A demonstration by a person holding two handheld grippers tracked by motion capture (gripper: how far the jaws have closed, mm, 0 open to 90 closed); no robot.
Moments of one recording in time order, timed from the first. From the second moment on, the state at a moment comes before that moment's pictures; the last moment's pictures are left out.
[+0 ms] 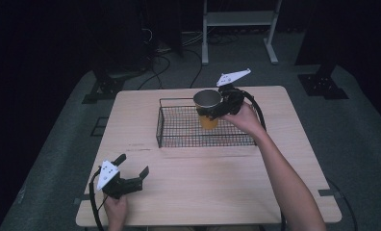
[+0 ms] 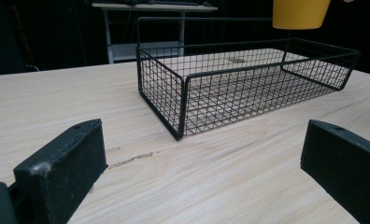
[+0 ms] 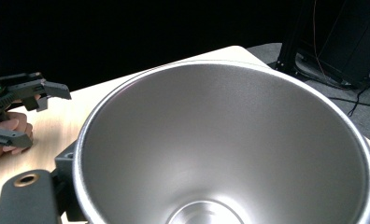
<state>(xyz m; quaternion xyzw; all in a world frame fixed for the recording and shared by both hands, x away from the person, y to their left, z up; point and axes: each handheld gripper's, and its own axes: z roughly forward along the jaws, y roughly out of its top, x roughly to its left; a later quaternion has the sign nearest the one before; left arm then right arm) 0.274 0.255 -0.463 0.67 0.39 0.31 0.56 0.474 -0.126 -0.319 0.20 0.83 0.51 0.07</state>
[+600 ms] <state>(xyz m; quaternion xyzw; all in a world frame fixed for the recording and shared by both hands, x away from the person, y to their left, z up) 0.274 0.255 -0.463 0.67 0.39 0.31 0.56 0.502 -0.117 -0.336 0.21 0.83 0.51 0.06</state>
